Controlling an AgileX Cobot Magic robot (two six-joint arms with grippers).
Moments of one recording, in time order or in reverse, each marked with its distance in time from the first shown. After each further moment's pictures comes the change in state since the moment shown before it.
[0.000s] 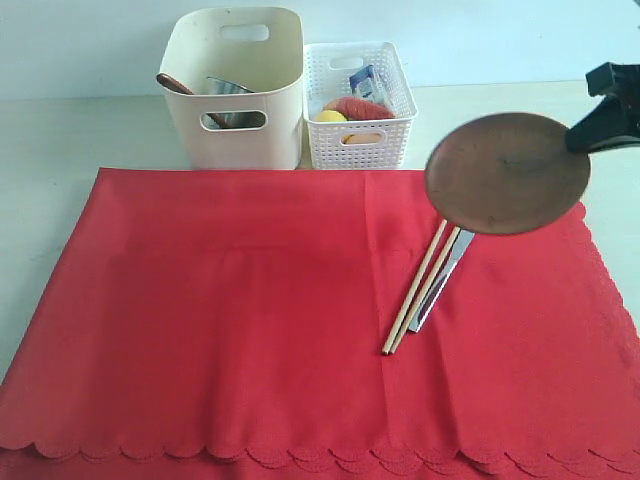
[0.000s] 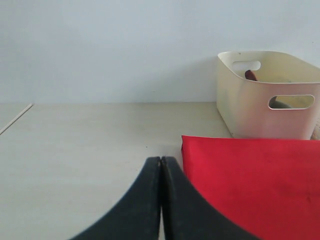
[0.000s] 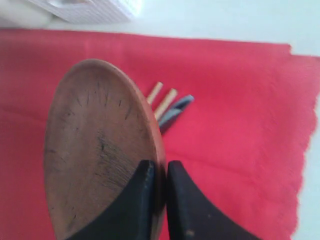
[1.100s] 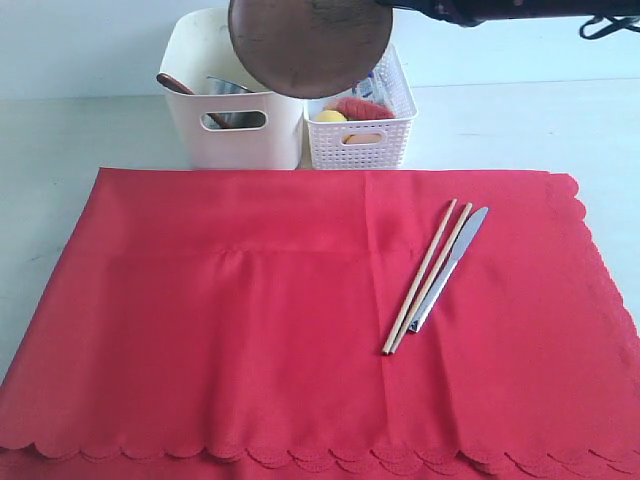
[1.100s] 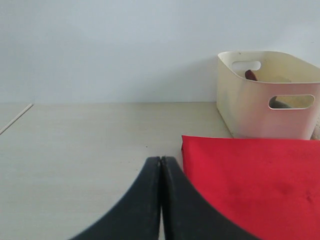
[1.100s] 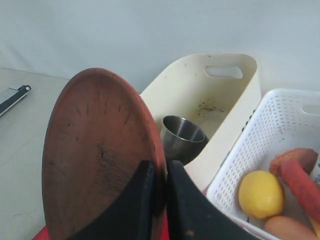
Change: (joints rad) left arm 0.000 0.000 0.000 0.000 0.000 0.000; right arm 0.391 0.117 -0.153 0.857 -0.223 -0.677
